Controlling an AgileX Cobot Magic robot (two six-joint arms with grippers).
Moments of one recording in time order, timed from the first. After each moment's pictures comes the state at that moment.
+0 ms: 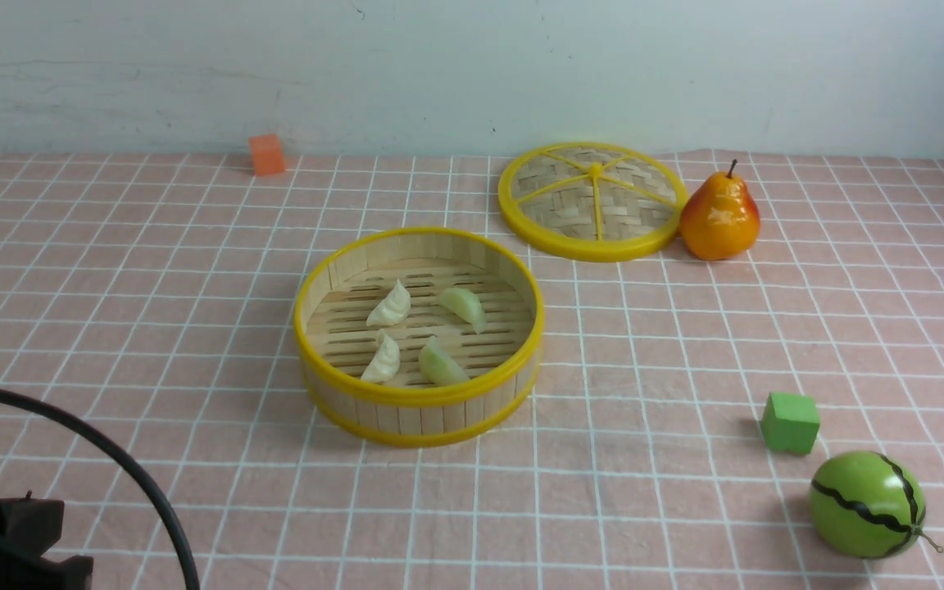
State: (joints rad) right arm 0.10 -0.01 0.02 0.07 0.39 -0.04; left arm -0.48 0.69 -0.51 0.37 0.65 -0.57
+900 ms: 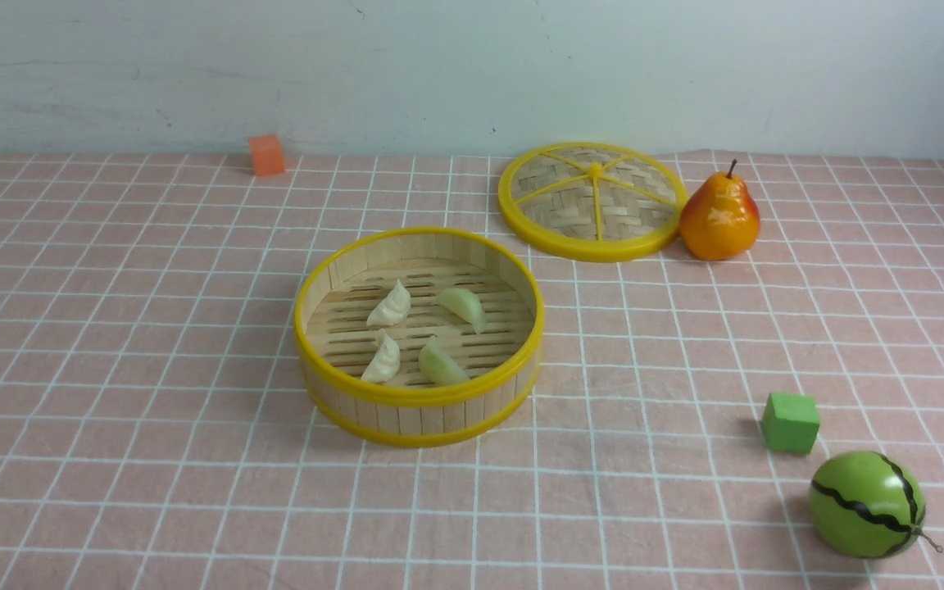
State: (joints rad) right arm 0.10 -0.01 0.02 0.07 0.39 -0.04; left arm -0.03 -0.01 0.02 -0.07 0.36 -0.19
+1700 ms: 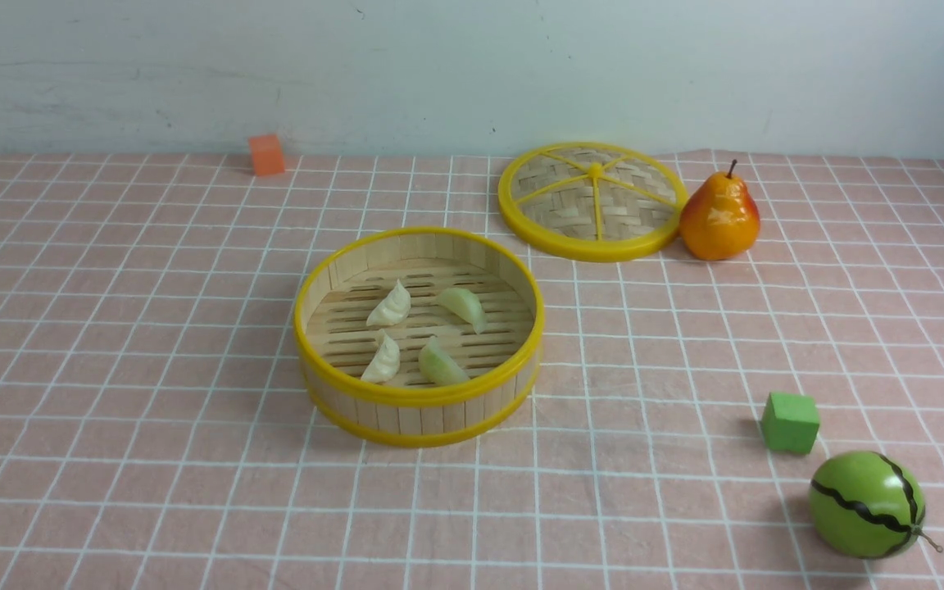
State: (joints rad) right arm 0.10 -0.01 0.02 0.07 0.39 -0.04; left arm -0.11 -0.01 0.03 -0.06 0.40 -0.08
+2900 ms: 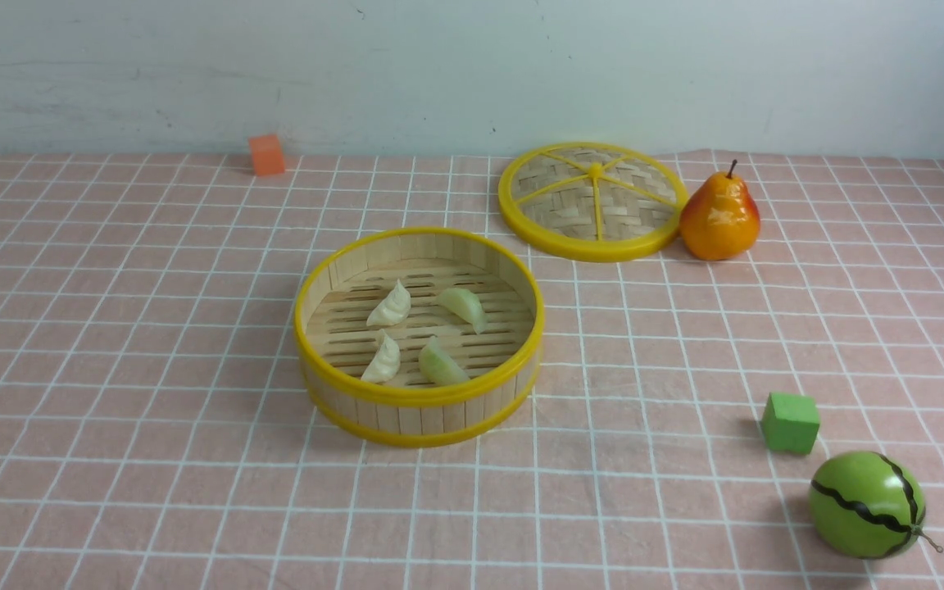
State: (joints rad) right arm 0.10 -0.01 0.02 0.07 0.39 -0.04; left arm -0.11 -0.01 0.03 -0.06 0.40 -0.08
